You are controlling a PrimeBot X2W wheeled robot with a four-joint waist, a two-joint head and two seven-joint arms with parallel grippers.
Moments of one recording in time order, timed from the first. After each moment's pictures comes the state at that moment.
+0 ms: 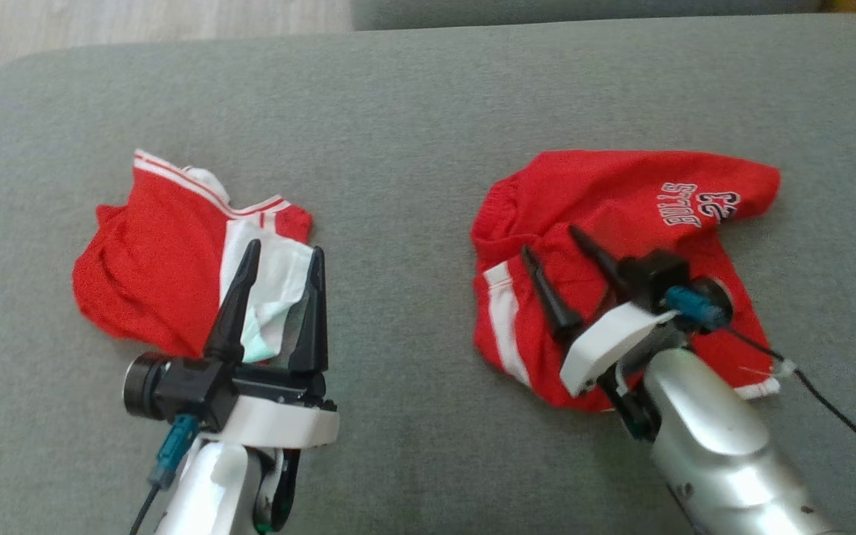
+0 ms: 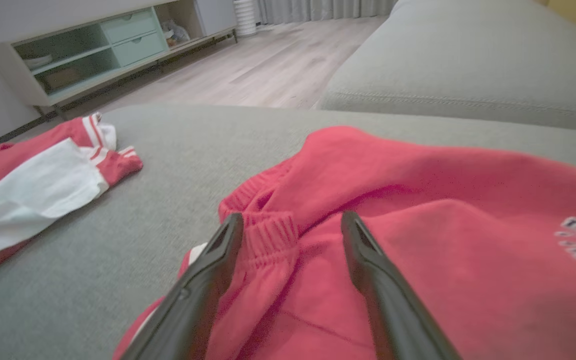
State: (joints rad) left arm -0.18 0.05 -0.28 0.17 -0.20 -0.01 -0.26; right arm -0.50 -0.07 0.48 0.77 0.26 0.13 -0.23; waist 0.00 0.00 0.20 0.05
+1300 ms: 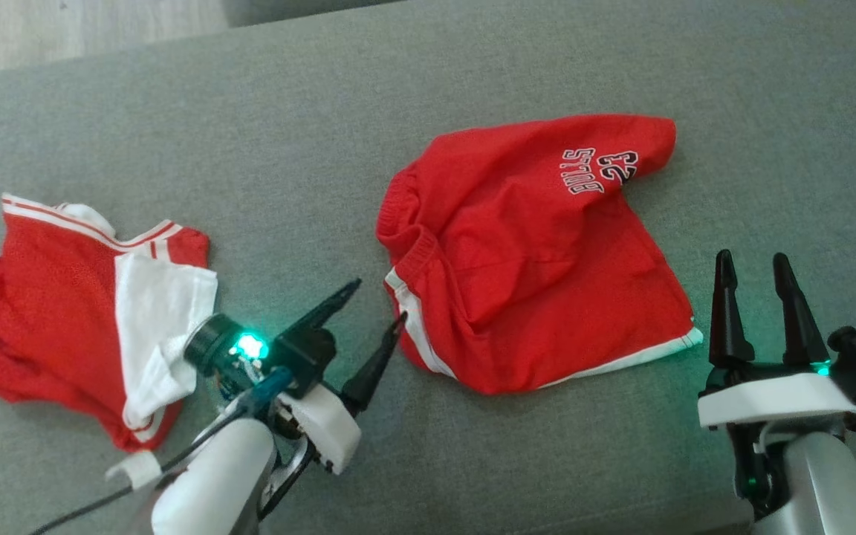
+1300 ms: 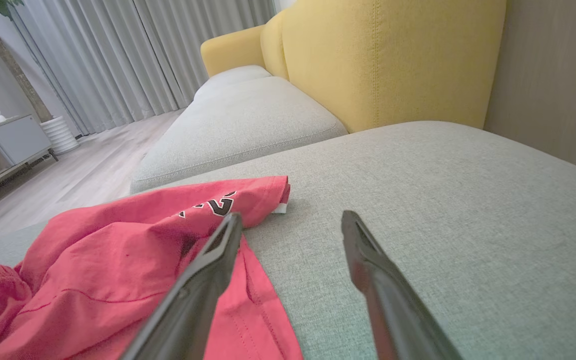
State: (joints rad) left arm -0.36 0.23 -0.60 0.36 -0.18 -0.13 -0.04; right arm -0.12 -0.04 -0.04 0.27 0.25 0.13 -0.25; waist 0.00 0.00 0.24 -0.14
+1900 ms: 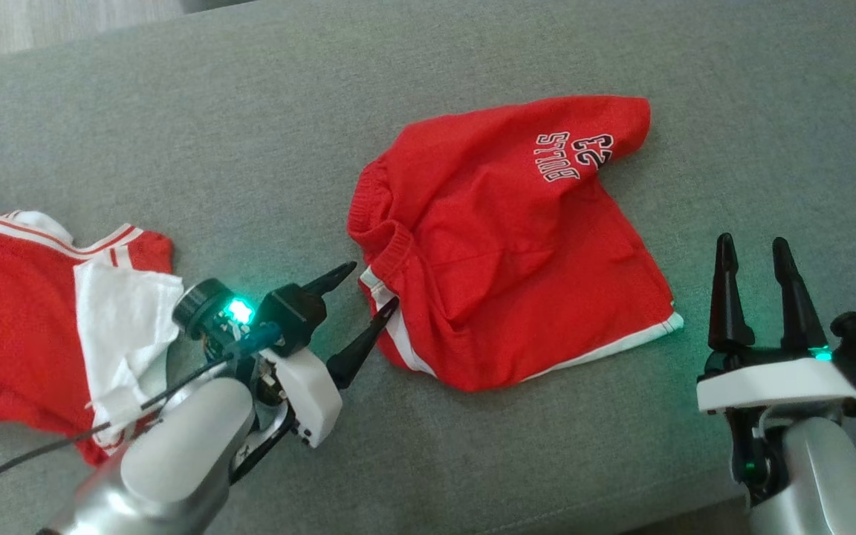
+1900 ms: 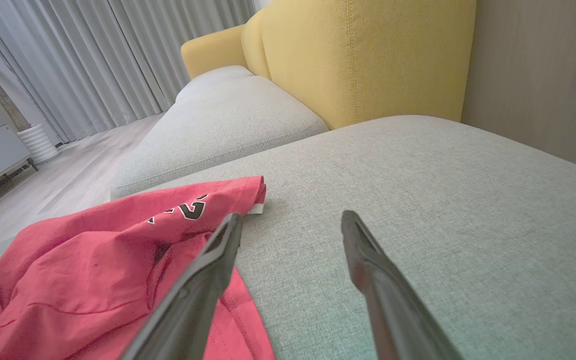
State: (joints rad) left arm -0.55 0.36 -0.88 0.41 -0.43 -0.13 0.01; right arm -0.15 -0.04 -0.03 0.28 0.29 0.13 -0.25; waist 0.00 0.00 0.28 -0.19
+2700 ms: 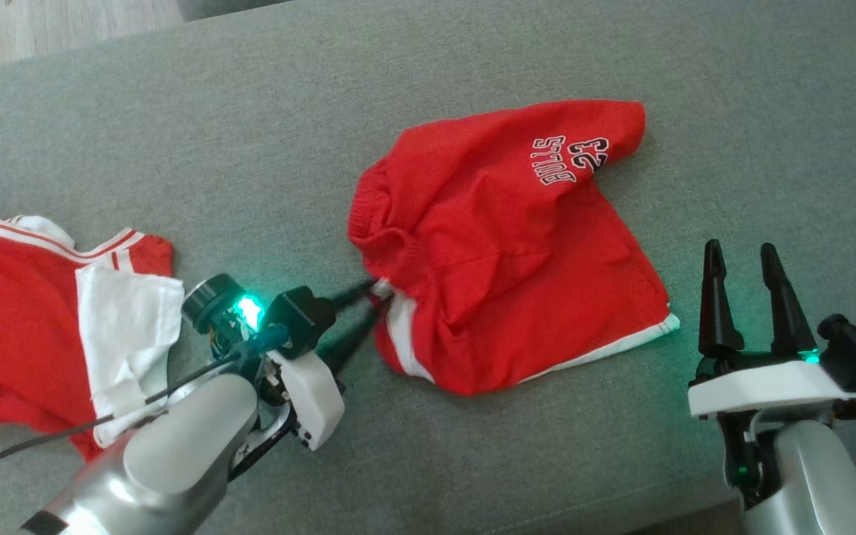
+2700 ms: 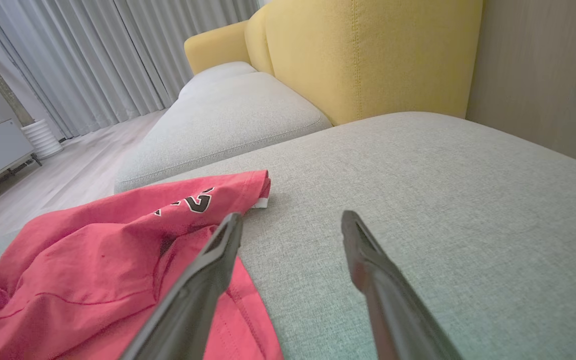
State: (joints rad) left arm -0.62 0.40 -1.01 0.42 -0.50 -0.13 -0.03; right arm -0.15 -0.04 -0.01 0.30 0.28 0.13 -0.25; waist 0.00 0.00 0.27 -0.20
